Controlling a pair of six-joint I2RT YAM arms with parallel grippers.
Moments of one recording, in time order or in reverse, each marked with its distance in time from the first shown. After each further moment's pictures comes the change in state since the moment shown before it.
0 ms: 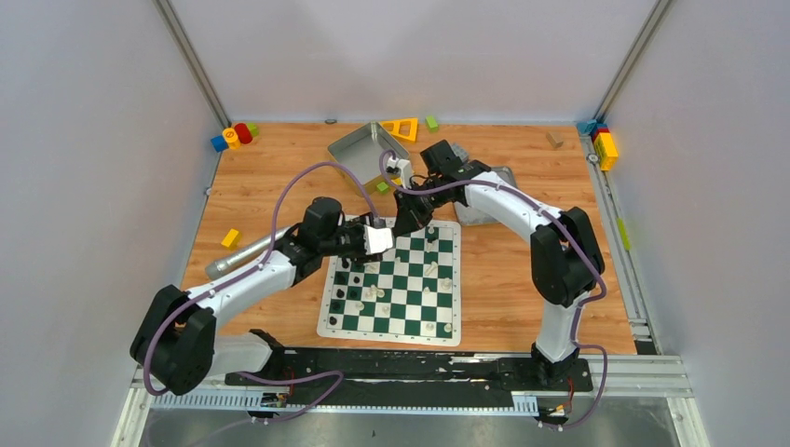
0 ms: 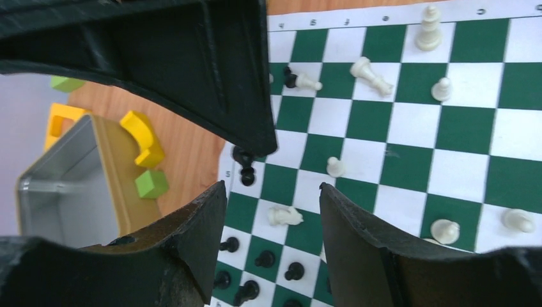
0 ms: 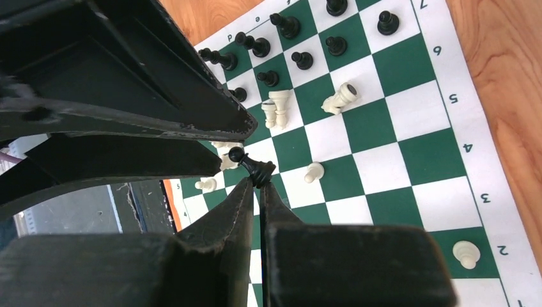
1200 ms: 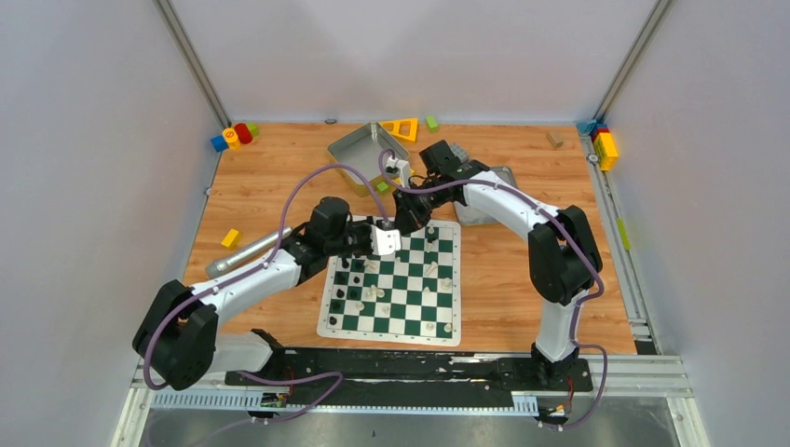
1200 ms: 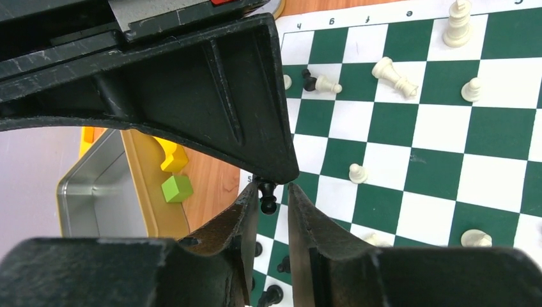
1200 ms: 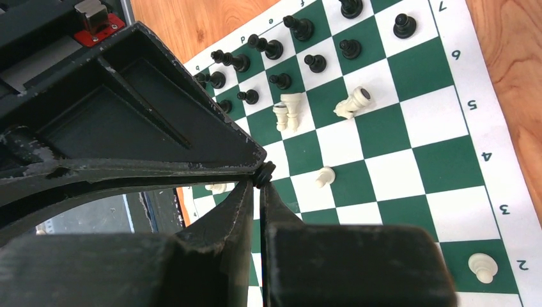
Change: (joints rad) left arm -0.059 0.023 0.025 0.041 -0.121 0.054; right arm -0.001 0.023 0.008 0.000 -0.045 0.017
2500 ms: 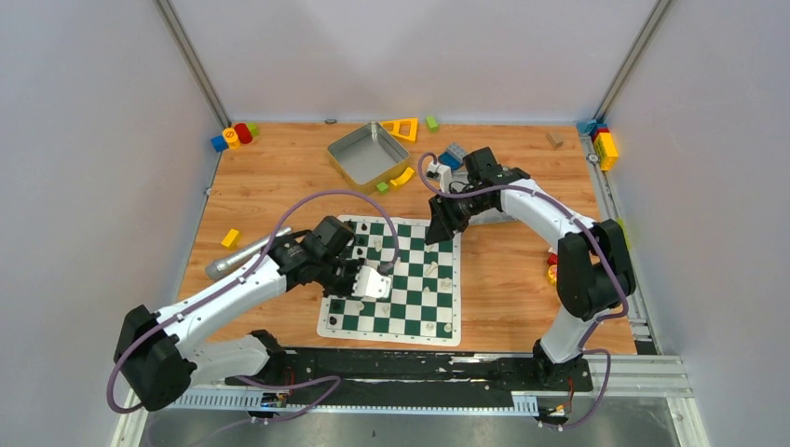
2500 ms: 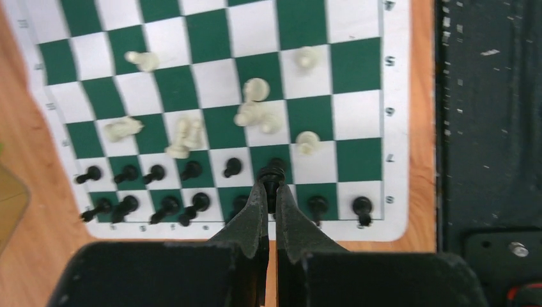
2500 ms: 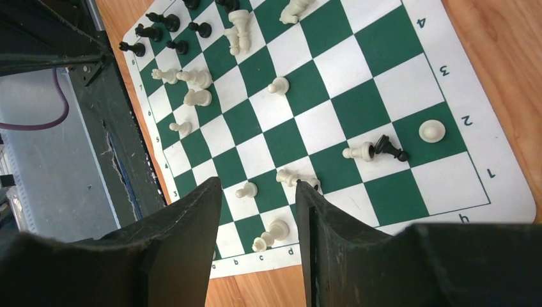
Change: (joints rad) left arm -0.089 -0.147 0.151 -0.871 -0.061 0.146; right arm -0.179 -0.172 -0.222 -0.046 0.002 -0.127
